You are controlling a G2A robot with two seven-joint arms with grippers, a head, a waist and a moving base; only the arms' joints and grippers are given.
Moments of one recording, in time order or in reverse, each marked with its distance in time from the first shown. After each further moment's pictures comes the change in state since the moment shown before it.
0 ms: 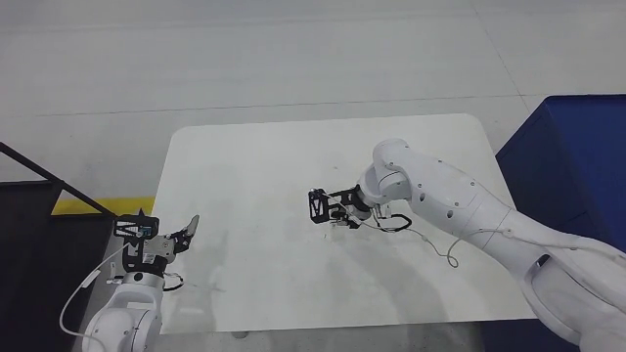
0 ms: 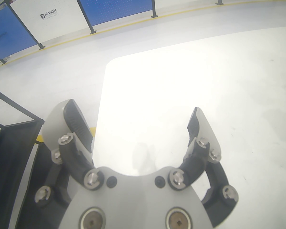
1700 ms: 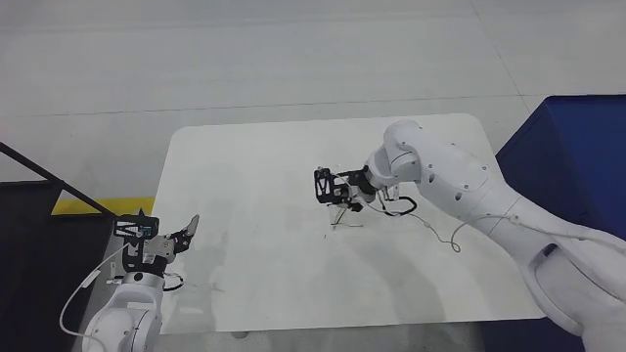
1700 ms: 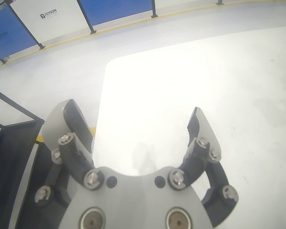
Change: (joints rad) left arm 0.000 0.000 0.000 0.000 0.000 0.000 0.000; right arm 0.045 0.030 0.058 0.045 0.033 -0.084 -0.098
